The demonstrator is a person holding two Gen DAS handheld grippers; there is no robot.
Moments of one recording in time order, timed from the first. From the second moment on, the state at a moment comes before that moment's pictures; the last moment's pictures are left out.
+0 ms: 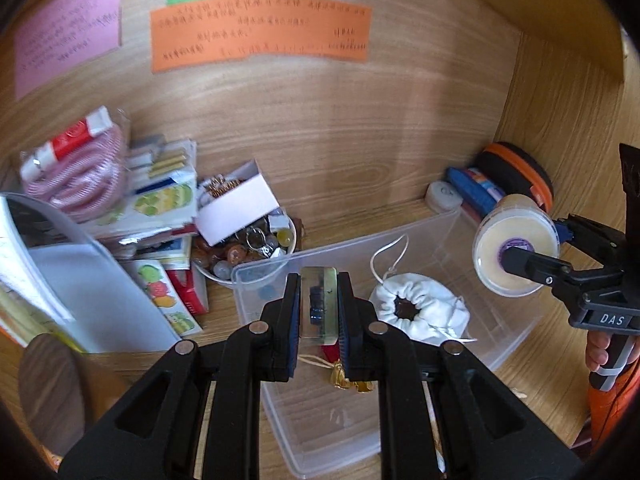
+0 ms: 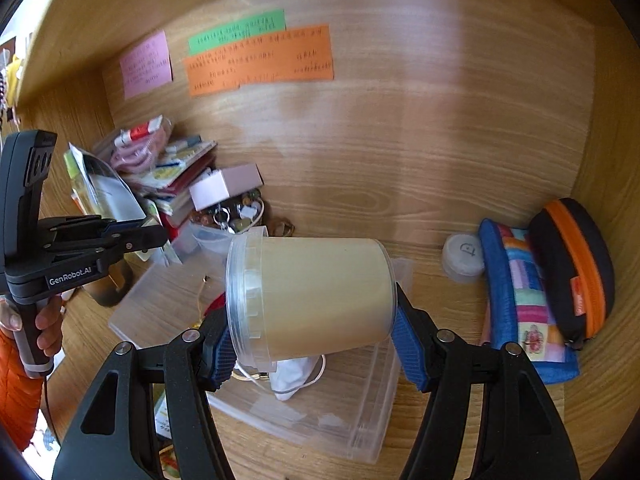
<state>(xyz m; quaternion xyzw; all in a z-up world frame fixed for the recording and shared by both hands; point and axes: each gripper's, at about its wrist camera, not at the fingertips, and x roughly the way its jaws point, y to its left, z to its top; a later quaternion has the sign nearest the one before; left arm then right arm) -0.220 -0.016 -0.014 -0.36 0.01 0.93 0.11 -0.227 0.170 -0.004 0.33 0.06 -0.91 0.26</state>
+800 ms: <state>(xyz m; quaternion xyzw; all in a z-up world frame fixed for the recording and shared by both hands) -0.273 0.016 -0.070 -0.44 0.08 0.89 0.10 -0.260 0.131 -0.045 0.36 0.13 -0.89 0.26</state>
